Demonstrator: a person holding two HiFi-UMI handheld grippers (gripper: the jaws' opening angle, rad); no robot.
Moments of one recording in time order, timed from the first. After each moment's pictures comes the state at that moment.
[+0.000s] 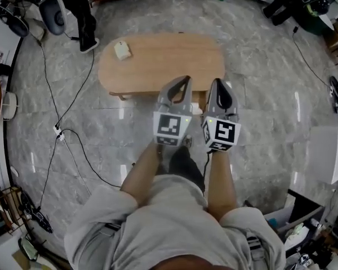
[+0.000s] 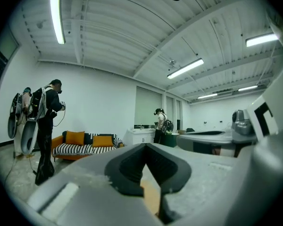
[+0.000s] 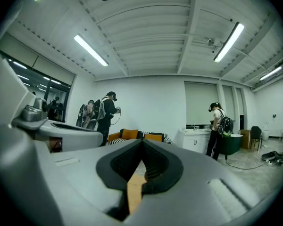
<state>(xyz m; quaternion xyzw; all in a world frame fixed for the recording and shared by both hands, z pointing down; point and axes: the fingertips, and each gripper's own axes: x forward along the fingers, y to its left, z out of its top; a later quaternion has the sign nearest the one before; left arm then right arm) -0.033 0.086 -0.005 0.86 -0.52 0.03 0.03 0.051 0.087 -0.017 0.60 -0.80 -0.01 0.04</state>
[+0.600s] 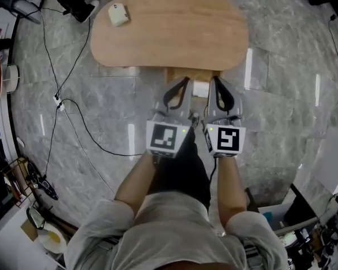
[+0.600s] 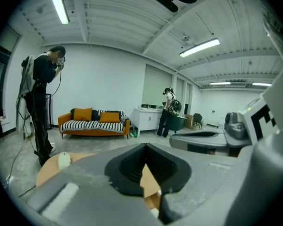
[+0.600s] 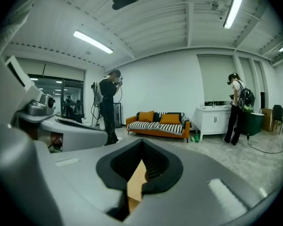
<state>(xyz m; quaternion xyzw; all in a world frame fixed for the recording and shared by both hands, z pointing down) -0.024 0.034 0.155 0.82 -0.56 0.07 0.12 0.043 0.024 0.160 0.50 -0.86 0.08 0.10</state>
